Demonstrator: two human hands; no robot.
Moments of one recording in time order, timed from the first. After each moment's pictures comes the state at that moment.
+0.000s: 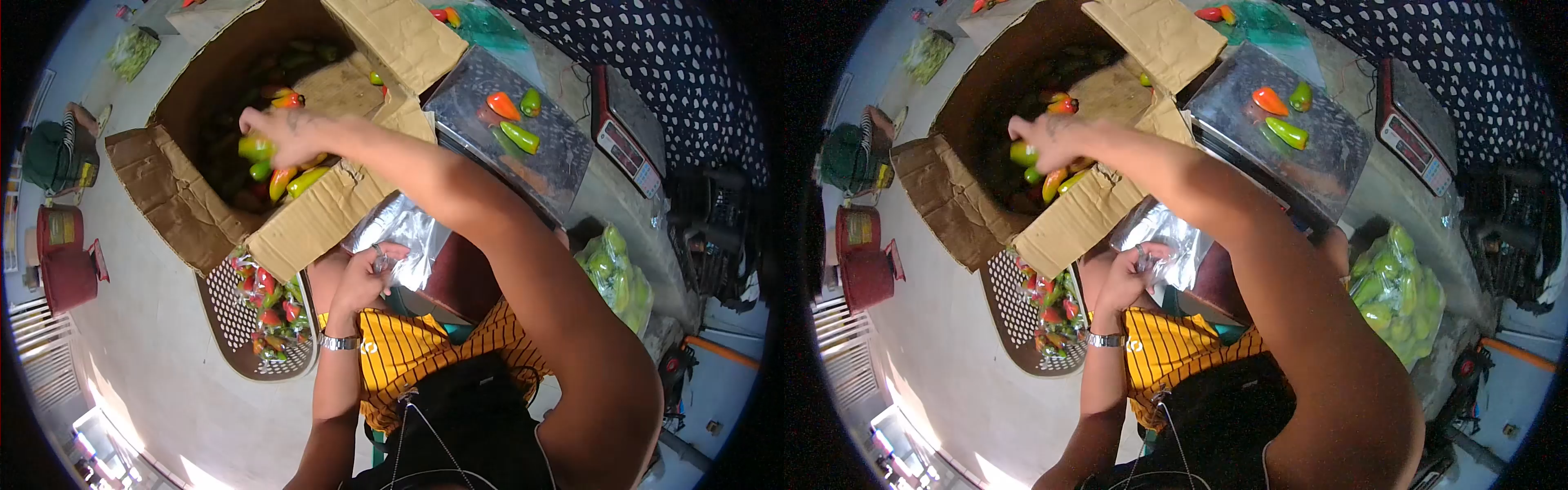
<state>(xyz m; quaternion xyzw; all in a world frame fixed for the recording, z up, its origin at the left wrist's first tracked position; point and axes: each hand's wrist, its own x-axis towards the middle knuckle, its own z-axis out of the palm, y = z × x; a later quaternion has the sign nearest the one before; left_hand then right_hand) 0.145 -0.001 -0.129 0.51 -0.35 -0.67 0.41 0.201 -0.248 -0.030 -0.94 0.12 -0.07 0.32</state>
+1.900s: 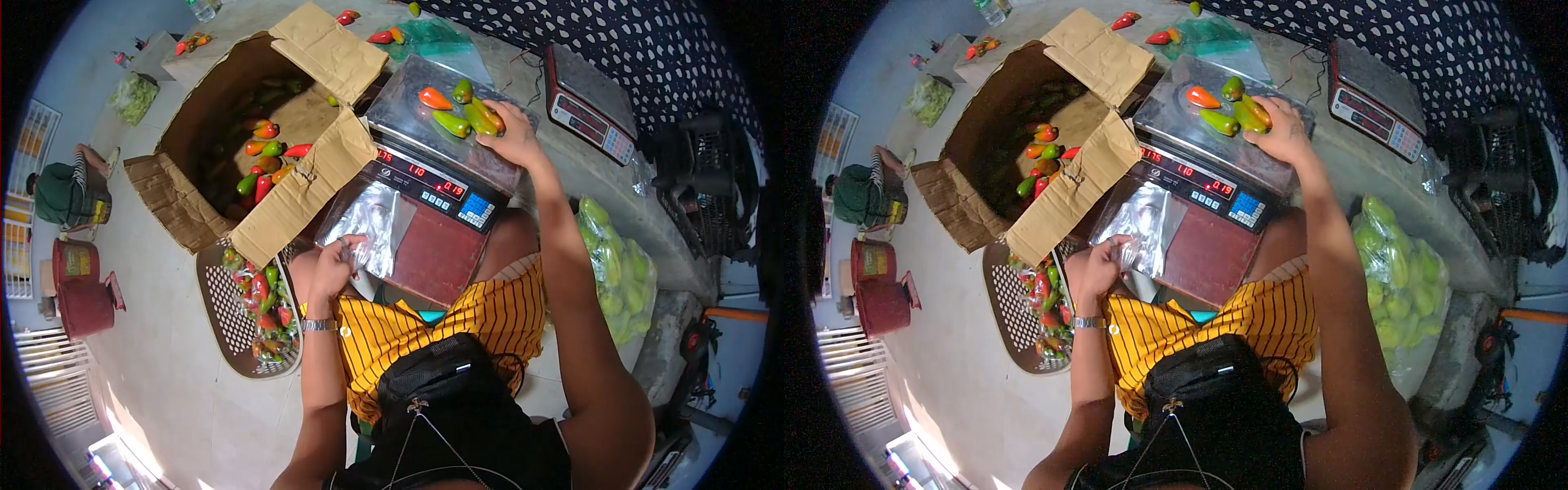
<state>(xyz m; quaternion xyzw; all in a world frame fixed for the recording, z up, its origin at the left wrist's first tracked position) 0.129 0.003 -0.136 0.57 -0.38 -0.60 0.42 -0.235 -0.281 -0.045 -0.80 0.55 -0.21 0.11</state>
